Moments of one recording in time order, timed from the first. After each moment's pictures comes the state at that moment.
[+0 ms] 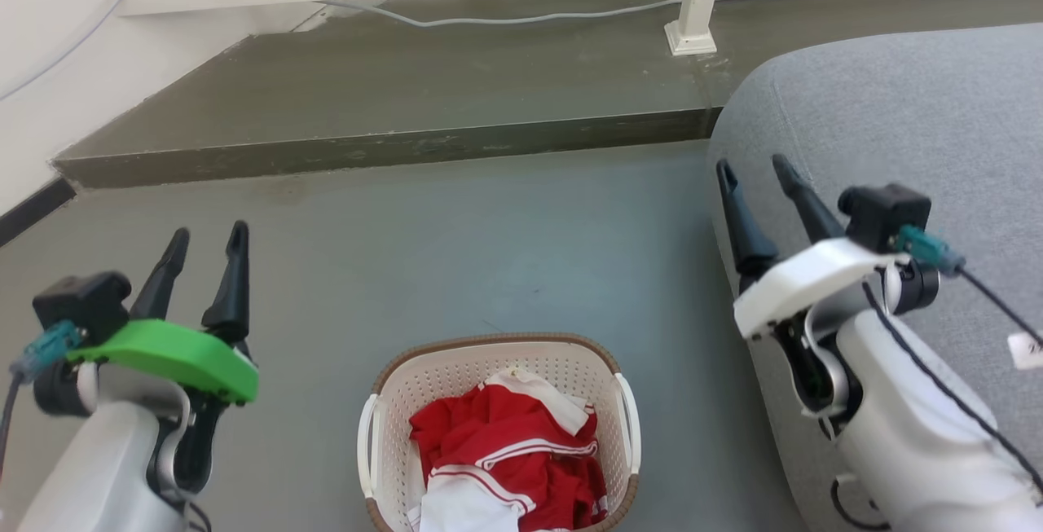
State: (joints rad) left arm -0.36 0.32 -0.41 0.39 -0.82 -0.05 -0.25; right arm -0.42 -0.22 0.52 0.42 0.62 -0.09 -0.25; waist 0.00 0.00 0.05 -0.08
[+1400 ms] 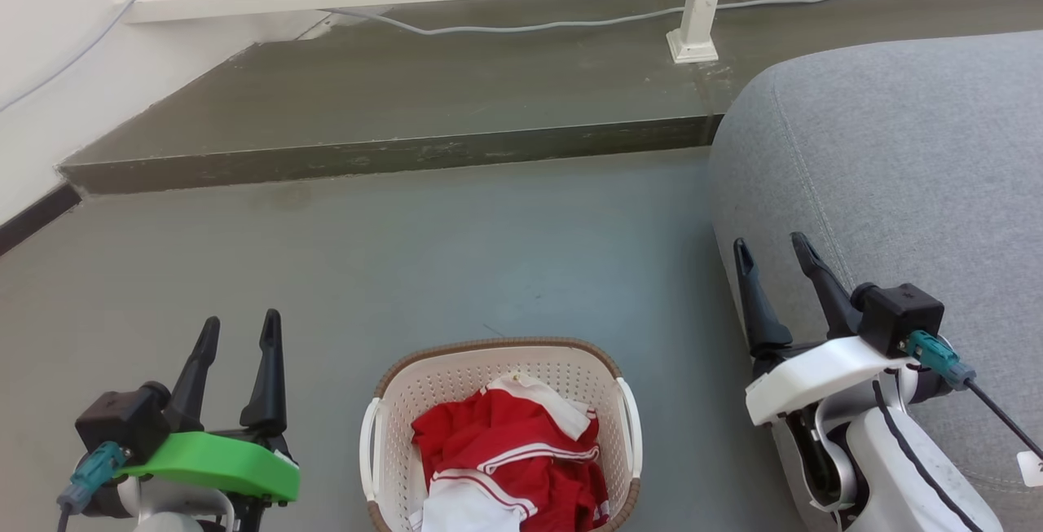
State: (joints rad) left arm -0.04 0.15 -0.16 0.17 -0.53 -0.08 -0.25; right arm -0.13 -0.15 0.34 0.22 0.38 -0.08 -0.25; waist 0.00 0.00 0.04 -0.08
